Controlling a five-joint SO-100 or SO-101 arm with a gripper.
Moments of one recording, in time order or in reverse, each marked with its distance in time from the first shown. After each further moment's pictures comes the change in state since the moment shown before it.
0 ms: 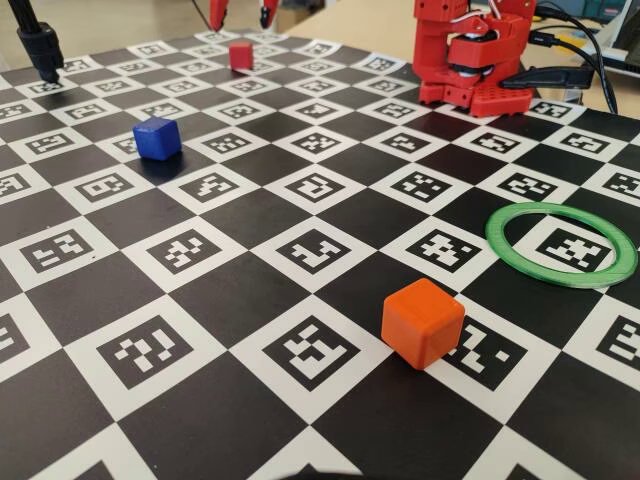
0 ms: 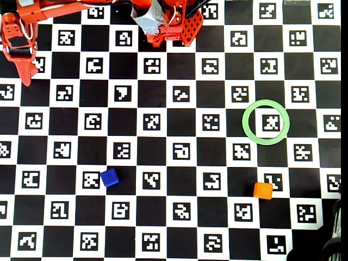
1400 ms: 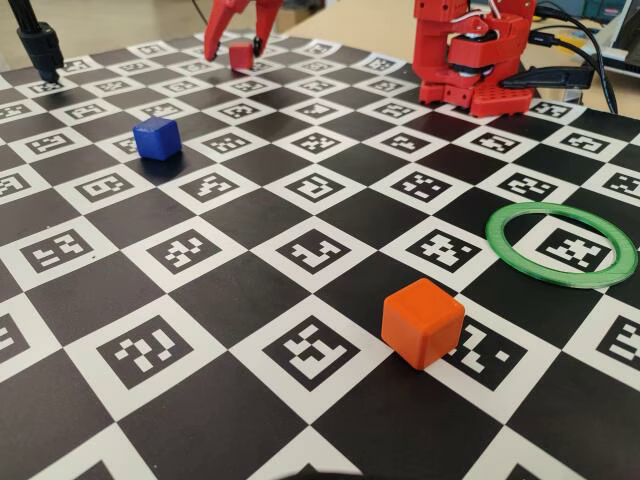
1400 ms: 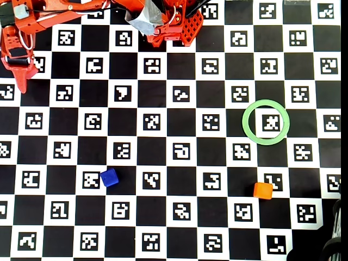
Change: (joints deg) arm -0.1 -6.3 2.3 -11.4 1.7
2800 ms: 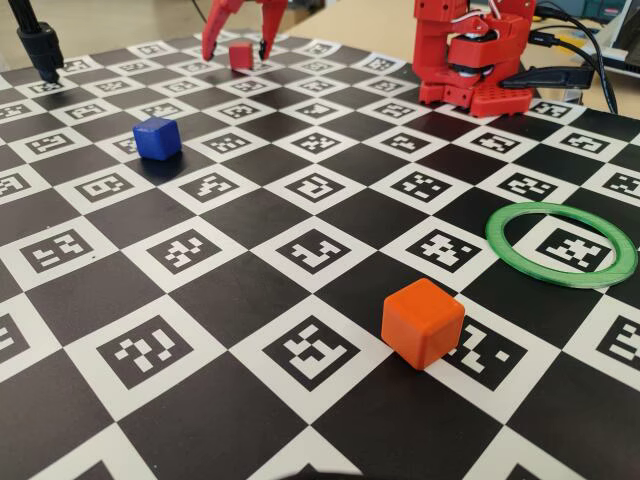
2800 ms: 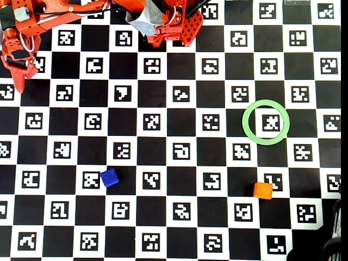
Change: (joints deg) arm -1.4 0.0 0.0 3.9 18.0
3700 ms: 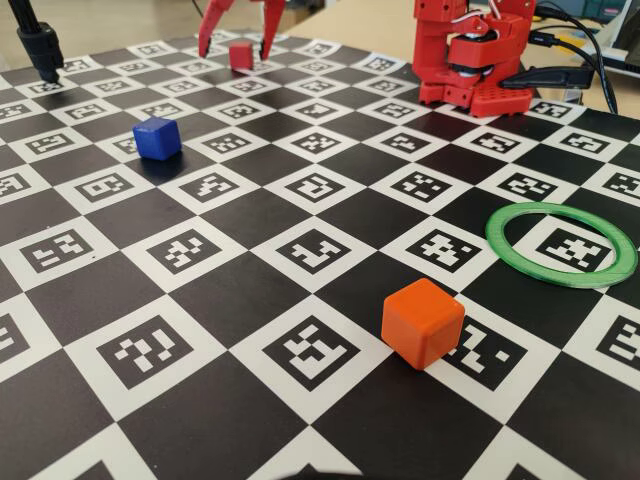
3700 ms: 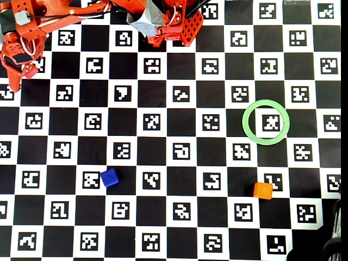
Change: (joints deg) arm -1.1 0.0 -1.2 2.9 15.6
